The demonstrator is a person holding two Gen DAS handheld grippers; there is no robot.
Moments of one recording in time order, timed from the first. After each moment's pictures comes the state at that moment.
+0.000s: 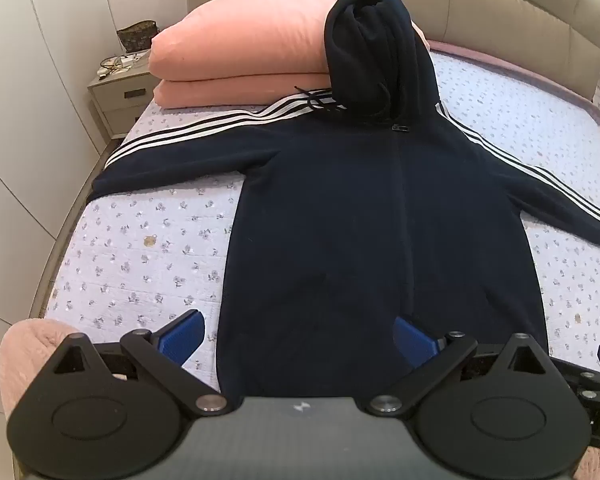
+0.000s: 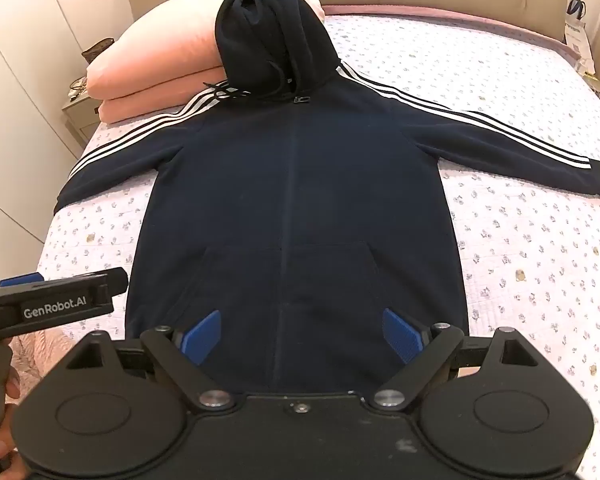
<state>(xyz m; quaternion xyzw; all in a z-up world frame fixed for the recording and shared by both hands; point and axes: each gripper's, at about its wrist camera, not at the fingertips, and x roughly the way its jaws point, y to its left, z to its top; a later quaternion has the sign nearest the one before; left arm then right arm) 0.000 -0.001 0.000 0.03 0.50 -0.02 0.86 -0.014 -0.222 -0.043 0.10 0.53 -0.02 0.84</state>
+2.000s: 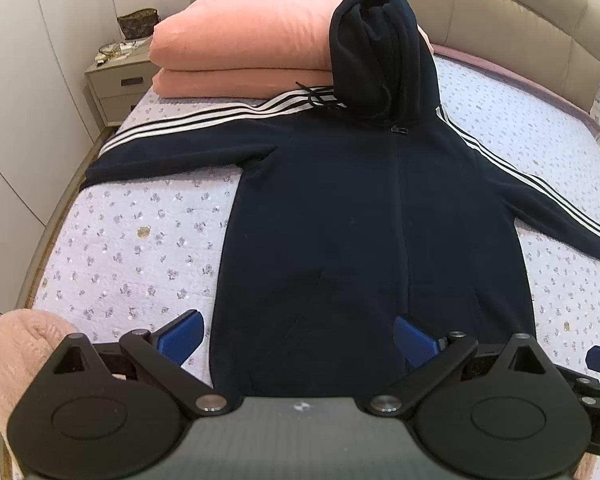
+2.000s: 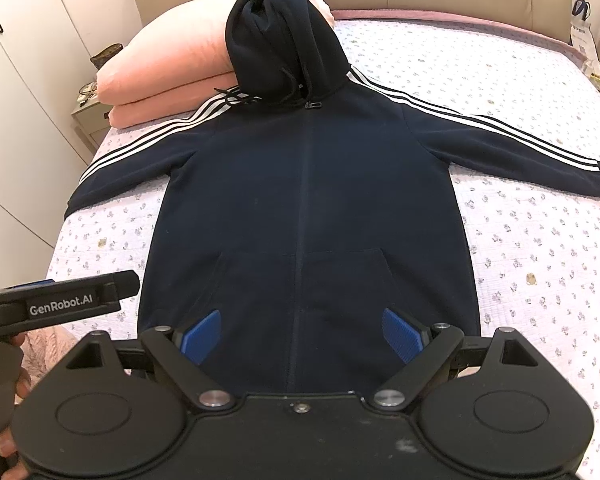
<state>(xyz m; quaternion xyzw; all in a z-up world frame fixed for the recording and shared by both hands) 0.006 0.009 -0.001 -0.01 0.51 -0.04 0.86 -0.016 -0.228 -0.032 0.11 0.53 -0.01 0.84</state>
